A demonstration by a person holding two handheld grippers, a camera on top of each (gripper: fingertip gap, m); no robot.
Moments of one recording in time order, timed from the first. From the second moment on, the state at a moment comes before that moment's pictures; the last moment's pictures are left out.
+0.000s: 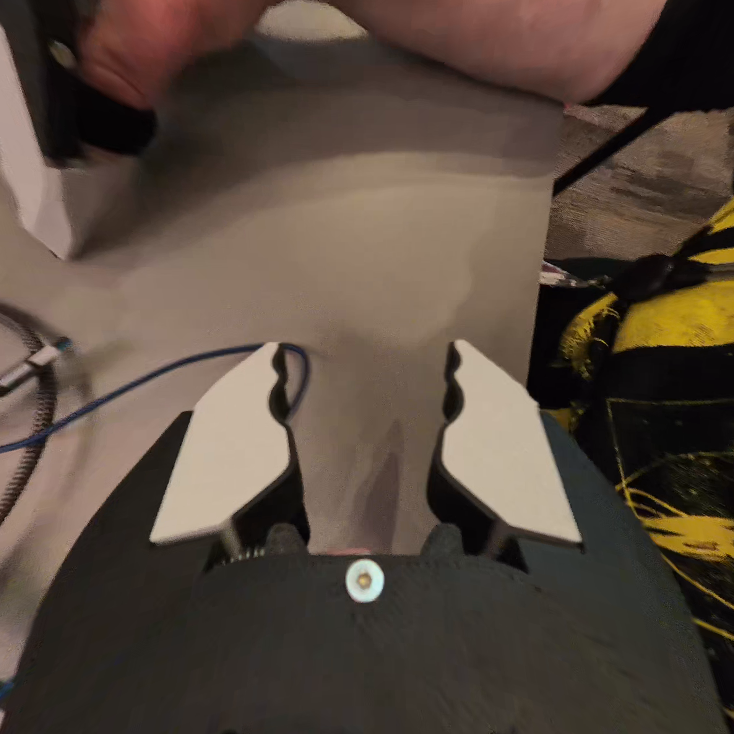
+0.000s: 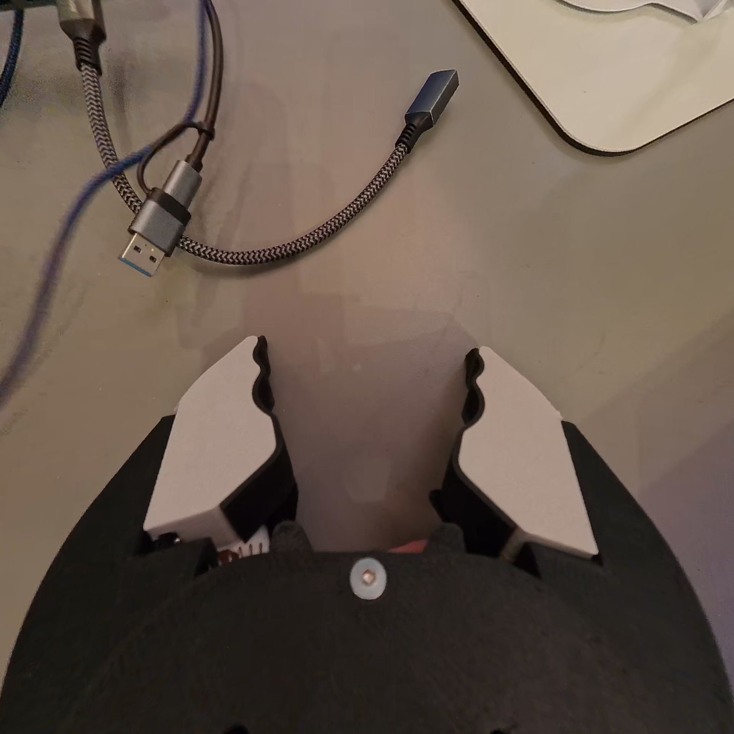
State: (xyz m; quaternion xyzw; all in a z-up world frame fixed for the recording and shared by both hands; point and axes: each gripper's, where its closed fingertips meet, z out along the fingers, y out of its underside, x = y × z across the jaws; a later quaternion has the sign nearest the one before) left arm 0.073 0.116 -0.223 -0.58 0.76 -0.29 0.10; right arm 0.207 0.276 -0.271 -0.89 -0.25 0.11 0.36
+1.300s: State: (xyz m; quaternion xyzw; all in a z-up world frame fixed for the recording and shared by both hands) left arm -0.082 0.582 -0.001 -0.64 0.60 0.31 0.37; right arm 0.207 0.276 -0.271 -0.89 -0.25 0.11 0.36
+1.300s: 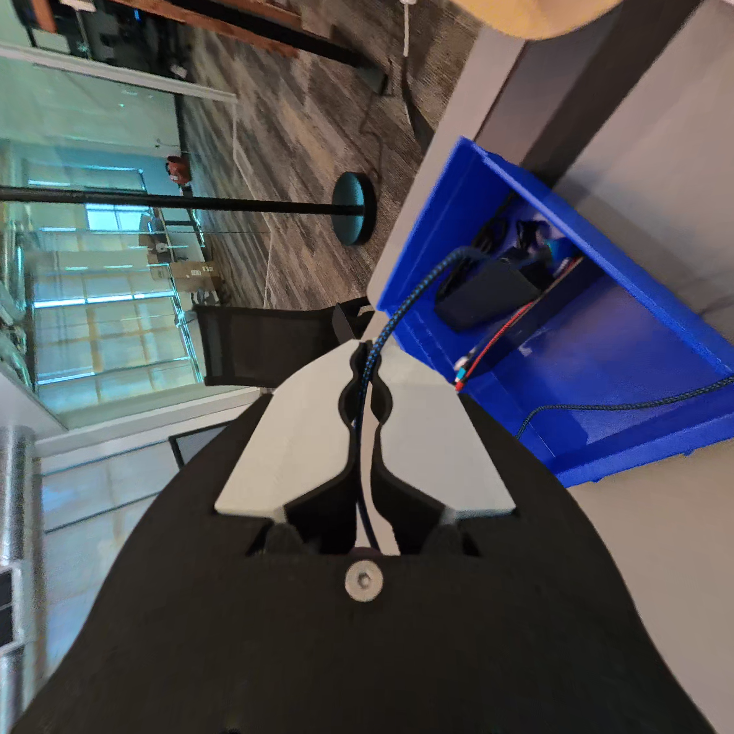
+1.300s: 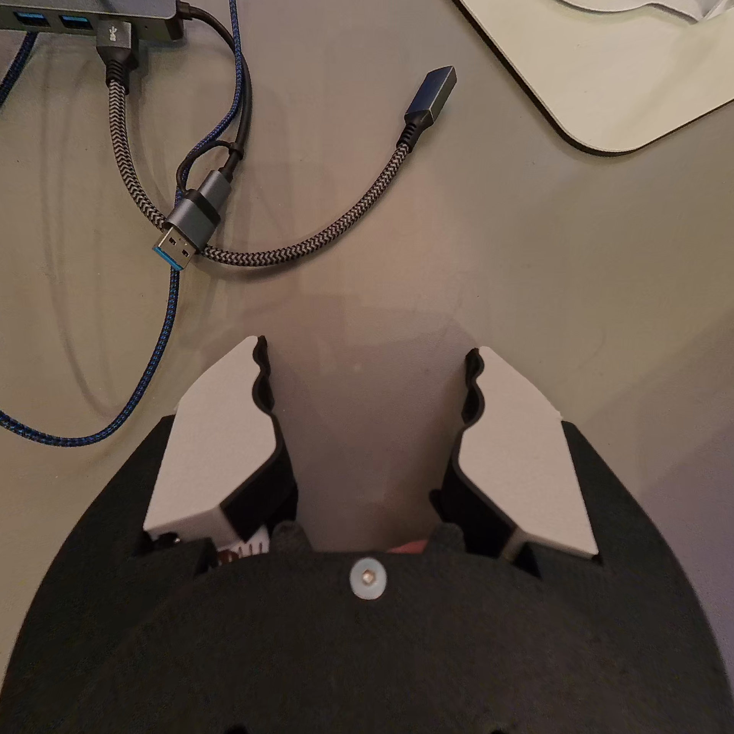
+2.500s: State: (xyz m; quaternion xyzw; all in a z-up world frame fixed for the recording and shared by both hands) left arm -0.029 0.394 0.155 -0.58 0.56 0.09 0.58; right arm 0.206 0.276 -0.271 -0.89 -0.25 0.11 0.36
